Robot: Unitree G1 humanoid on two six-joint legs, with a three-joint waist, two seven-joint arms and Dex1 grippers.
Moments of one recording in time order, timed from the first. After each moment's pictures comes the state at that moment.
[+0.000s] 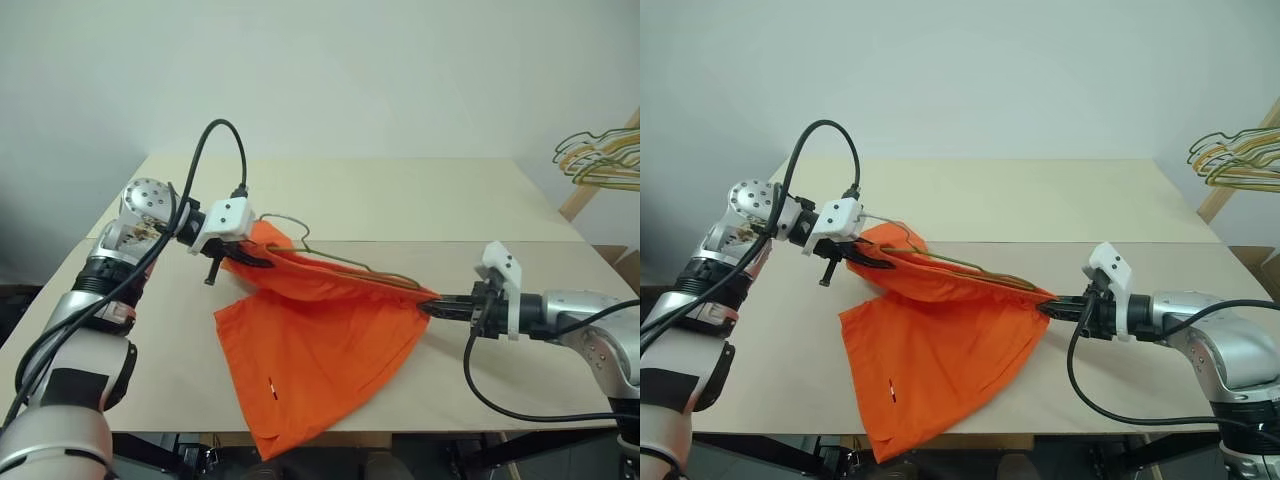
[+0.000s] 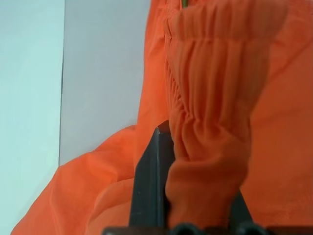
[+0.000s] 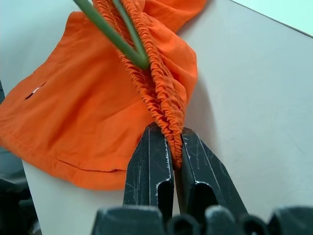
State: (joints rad) left arm -0.98 0.73 -0.36 0.65 -0.16 -0.14 -1.57; right arm -0.23 -0.86 -0.11 -0.27 0.60 0.83 1.00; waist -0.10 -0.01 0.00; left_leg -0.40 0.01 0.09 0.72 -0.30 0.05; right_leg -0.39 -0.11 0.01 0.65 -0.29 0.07
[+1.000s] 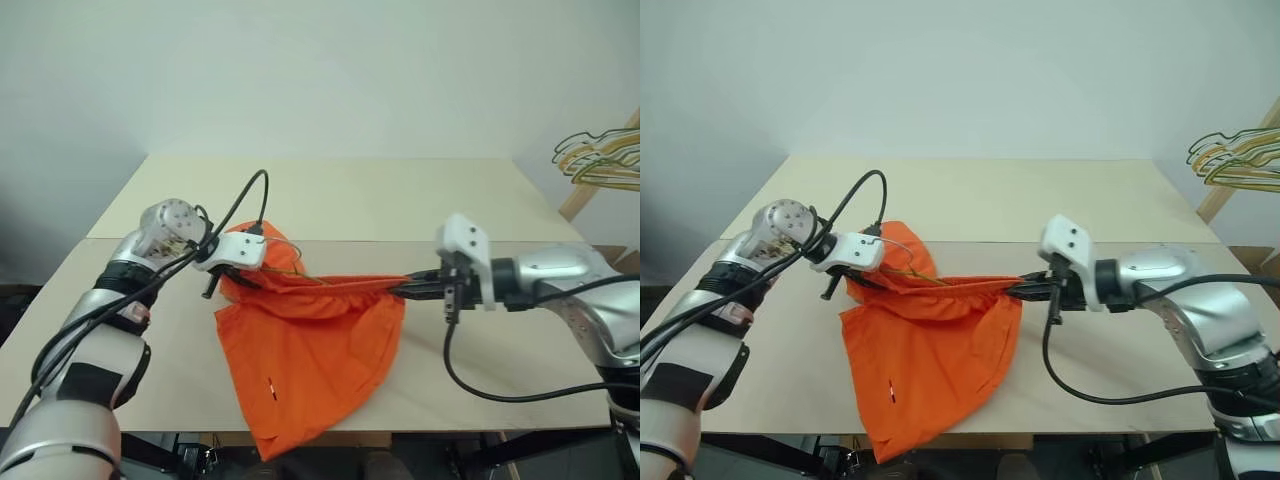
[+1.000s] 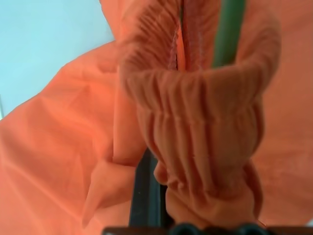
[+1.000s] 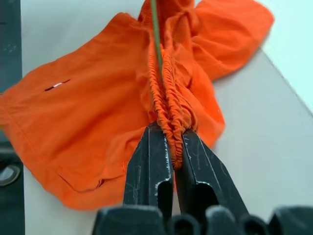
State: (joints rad) left arm -1.02 0.65 -0.49 0.83 0.16 -0.27 -1.48; right arm -0.52 -0.90 0.17 -0.41 0.55 0.85 1.00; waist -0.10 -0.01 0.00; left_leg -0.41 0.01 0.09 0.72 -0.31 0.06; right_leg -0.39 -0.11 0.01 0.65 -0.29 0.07
